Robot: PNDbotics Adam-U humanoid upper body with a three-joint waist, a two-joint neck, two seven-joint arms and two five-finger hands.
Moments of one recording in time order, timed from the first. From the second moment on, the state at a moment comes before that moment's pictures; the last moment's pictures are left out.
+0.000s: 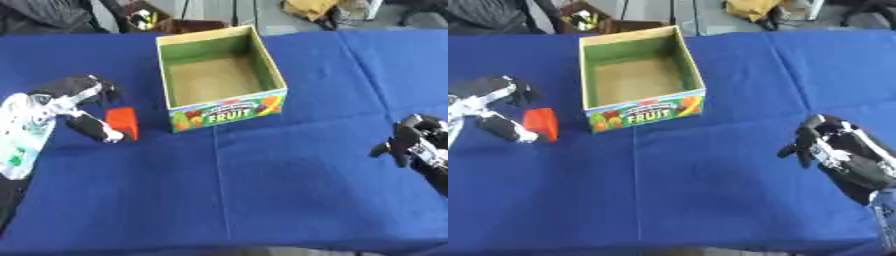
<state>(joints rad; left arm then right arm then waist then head) -0.39 0.55 -0.02 -1.56 -0.88 0.06 -0.65 -0.17 -0.33 0.04 -1.80 -0.49 0.20 0.47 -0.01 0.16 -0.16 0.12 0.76</state>
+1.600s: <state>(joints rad) -0.39 0.53 -0.02 -1.52 -0.89 0.06 -0.61 -0.17 -0.33 0.04 -1.80 -0.49 0.20 0.48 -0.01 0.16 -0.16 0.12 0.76</state>
